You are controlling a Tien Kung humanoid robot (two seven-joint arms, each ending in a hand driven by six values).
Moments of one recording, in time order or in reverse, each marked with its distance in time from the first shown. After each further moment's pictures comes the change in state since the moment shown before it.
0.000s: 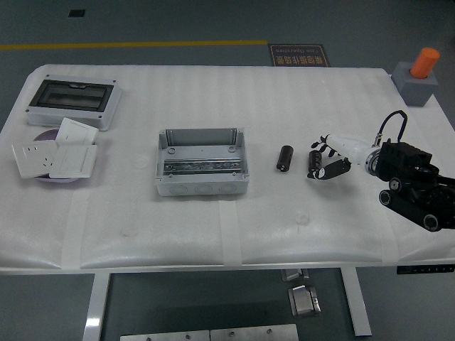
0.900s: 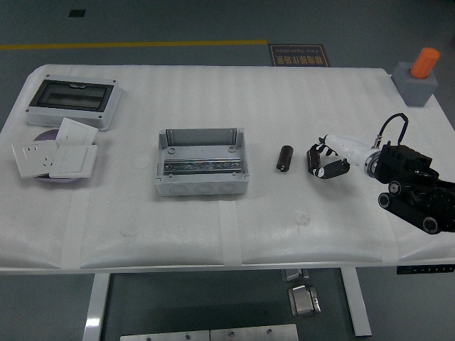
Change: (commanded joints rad) left arm 0.003 -0.005 0.006 0.000 -0.009 0.002 -0.001; right arm -0.020 -0.008 0.037 0.031 0.000 -0.035 0.012
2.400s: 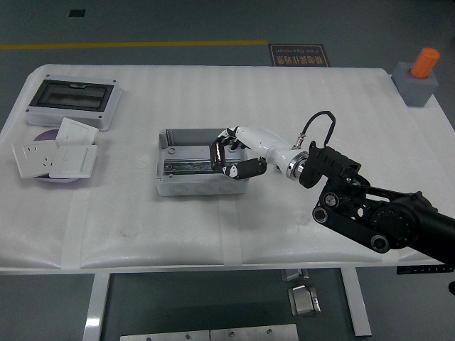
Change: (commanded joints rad) left arm 0.006 -0.001 -0.010 0.000 0.004 0.000 0.009; right arm -0.054 0.198 0.172 0.272 -0.127 -0.036 -0.051
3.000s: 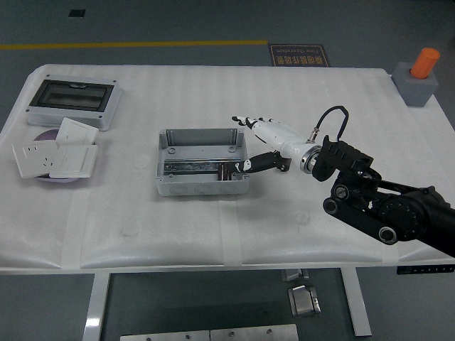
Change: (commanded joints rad) left arm -0.001 -0.002 -0.003 0.000 0.004 -0.003 0.001; right arm 0.022 -0.067 -0.001 -0.040 0.007 0.013 -0.006
